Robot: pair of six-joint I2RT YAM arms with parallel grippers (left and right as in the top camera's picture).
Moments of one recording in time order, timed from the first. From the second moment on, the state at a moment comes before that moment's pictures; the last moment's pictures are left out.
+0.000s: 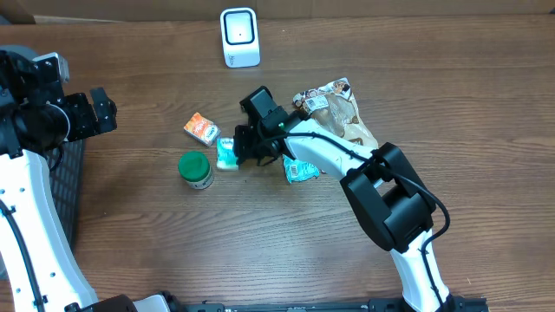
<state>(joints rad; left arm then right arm) 0.42 1.48 1.63 -1.15 0.24 0.08 0.68 2.23 1.58 -0.41 -0.36 0.63</state>
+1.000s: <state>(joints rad) 0.42 1.48 1.63 -1.15 0.24 0.08 0.58 2.20 1.57 -0.76 -0.50 0.35</state>
